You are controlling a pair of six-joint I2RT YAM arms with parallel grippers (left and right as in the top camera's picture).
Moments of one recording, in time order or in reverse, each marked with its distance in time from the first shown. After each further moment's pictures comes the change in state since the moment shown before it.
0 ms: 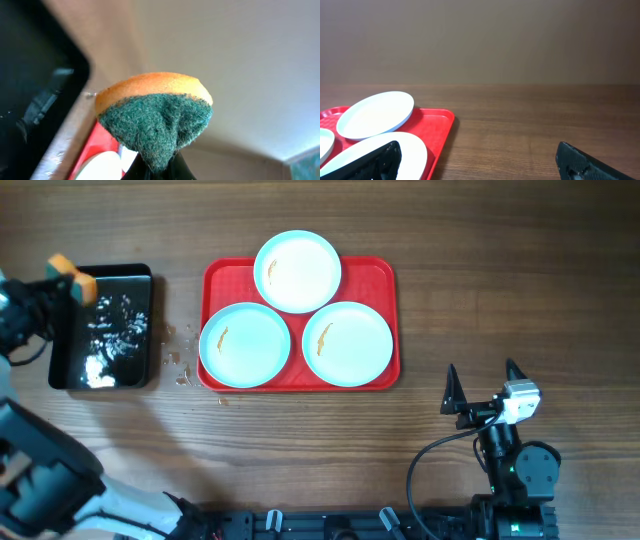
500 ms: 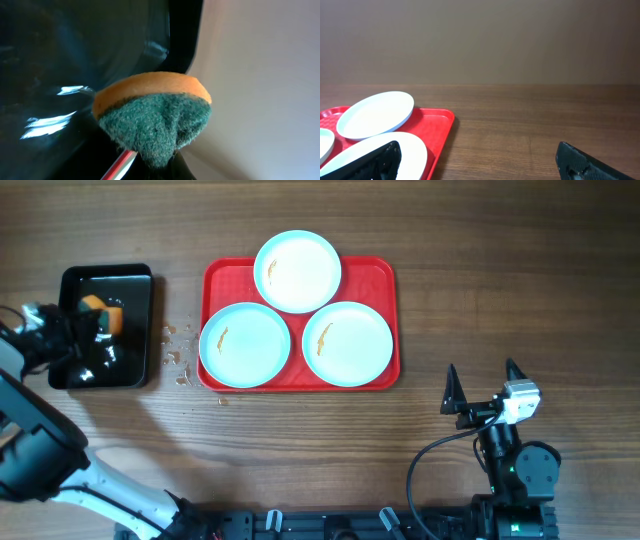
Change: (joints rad) left arm -0.019 0.200 0.002 -0.187 -0.173 0.015; right arm 0.000 0.000 0.000 0.000 0.000 0.000
